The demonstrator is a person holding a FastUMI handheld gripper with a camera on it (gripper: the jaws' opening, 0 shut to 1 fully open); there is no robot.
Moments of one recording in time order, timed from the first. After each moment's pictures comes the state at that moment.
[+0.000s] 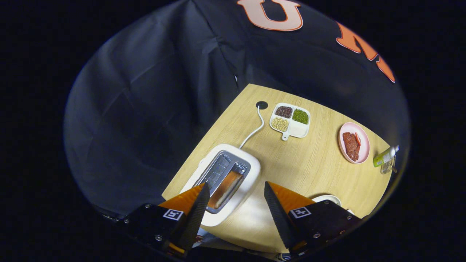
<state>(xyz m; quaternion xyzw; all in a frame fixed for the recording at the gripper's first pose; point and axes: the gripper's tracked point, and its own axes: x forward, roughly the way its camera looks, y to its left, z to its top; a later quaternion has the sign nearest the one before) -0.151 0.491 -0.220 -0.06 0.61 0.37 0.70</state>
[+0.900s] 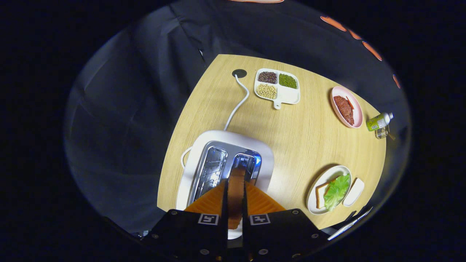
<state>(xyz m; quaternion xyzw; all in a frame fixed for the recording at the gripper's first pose) -0.177 0.514 -0.273 -0.07 0.70 0.24 0.68</state>
